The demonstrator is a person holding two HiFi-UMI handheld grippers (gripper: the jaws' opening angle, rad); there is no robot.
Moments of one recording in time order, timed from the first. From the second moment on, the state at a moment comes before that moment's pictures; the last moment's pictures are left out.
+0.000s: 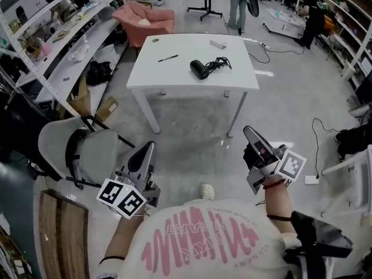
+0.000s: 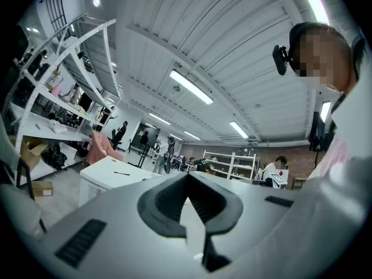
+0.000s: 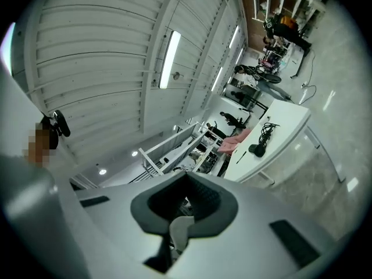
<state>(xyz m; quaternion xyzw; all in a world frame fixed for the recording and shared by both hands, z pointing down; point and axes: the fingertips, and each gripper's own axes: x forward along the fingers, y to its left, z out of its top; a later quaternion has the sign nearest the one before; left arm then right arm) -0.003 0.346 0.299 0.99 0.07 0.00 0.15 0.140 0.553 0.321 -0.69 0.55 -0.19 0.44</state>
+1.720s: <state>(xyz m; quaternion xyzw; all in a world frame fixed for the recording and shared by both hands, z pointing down) 0.241 0.254 0.311 0.99 0.05 0.02 0.15 0.382 0.449 0.359 -0.67 0.54 -0.25 0.44</state>
